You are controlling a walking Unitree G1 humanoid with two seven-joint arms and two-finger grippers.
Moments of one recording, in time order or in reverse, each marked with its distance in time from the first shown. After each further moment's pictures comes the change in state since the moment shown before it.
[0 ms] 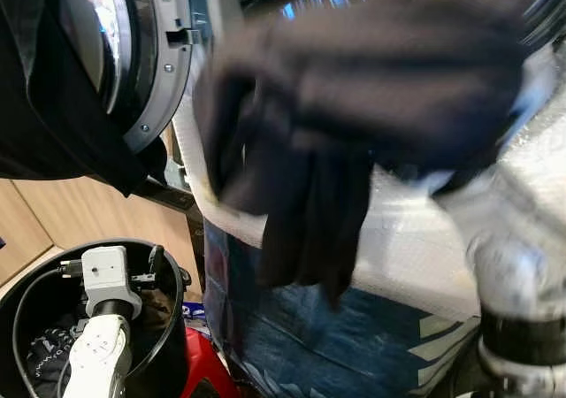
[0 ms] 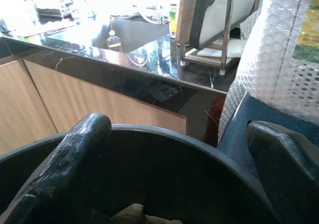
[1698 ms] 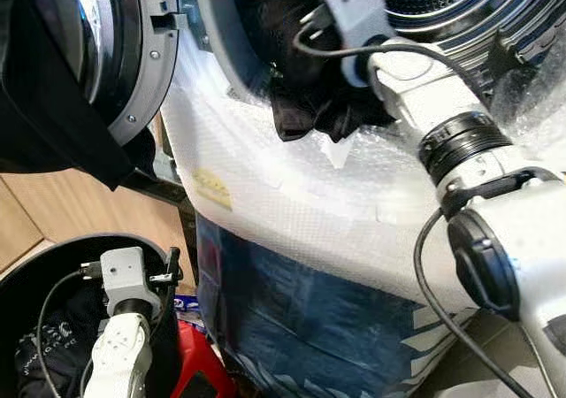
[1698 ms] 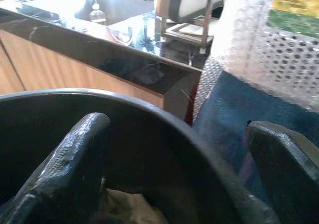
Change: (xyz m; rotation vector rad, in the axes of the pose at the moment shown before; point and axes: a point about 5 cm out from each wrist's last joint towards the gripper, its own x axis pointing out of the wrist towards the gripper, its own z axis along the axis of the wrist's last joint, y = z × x) left arm 0.001 -0.022 -0.008 -0.081 0.049 -0.014; right arm 0.059 -0.113 -0.055 -0.455 0.804 -0.570
